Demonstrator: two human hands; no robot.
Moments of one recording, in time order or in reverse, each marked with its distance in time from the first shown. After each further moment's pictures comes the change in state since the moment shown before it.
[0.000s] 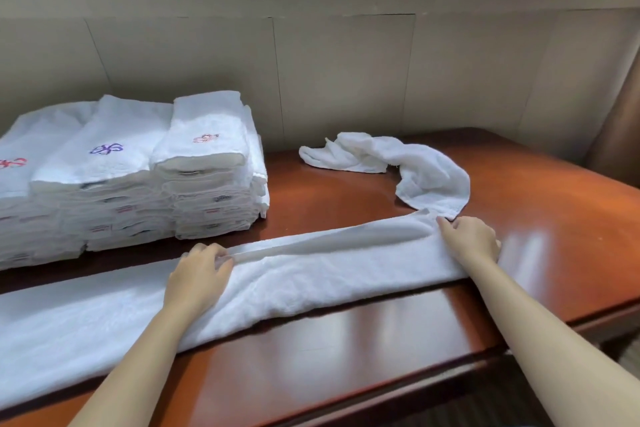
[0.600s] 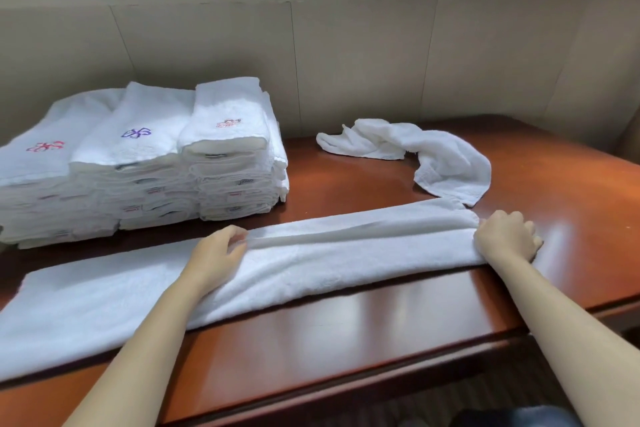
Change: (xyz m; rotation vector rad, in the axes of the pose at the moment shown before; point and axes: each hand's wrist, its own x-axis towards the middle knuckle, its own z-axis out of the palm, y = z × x) left_hand -0.002 -0.018 -0.015 -0.226 -0.123 0.101; right_hand -0.006 0.015 0.004 -0.138 0.093 0.100
